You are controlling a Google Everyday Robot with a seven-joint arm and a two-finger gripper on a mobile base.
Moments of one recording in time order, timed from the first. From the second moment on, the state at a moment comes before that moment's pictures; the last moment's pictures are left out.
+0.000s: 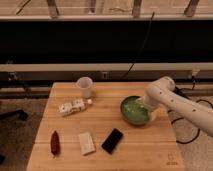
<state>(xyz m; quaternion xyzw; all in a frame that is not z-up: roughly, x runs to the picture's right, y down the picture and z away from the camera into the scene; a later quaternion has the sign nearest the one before) 0.247 0.138 0.856 -0.25 -0.09 -0.26 0.93</state>
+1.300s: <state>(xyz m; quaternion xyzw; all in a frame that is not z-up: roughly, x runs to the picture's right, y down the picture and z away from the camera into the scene) 0.256 0.178 0.860 -0.27 -0.13 -0.29 0.91</state>
